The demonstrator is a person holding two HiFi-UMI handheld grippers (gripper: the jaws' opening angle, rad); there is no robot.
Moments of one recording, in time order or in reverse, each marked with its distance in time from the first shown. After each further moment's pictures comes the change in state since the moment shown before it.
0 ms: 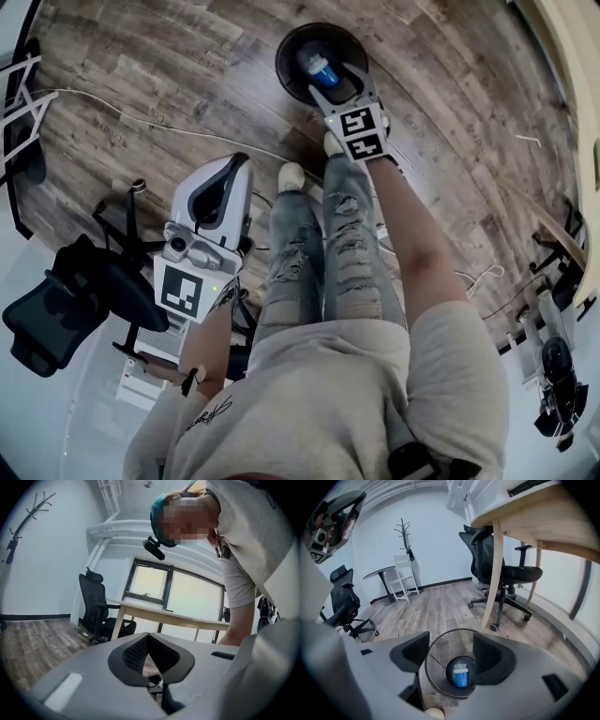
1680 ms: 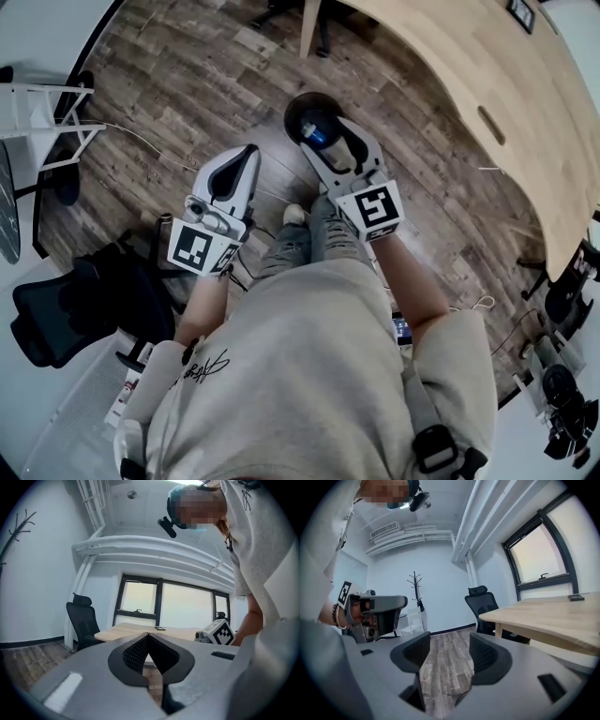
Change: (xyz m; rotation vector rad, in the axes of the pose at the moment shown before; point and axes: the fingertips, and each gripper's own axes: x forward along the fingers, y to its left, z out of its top) left arm -0.036 -0.069 0.172 0.126 -0.092 -0.052; right arm -0.322 0.080 0.271 0.006 -0.533 0.030
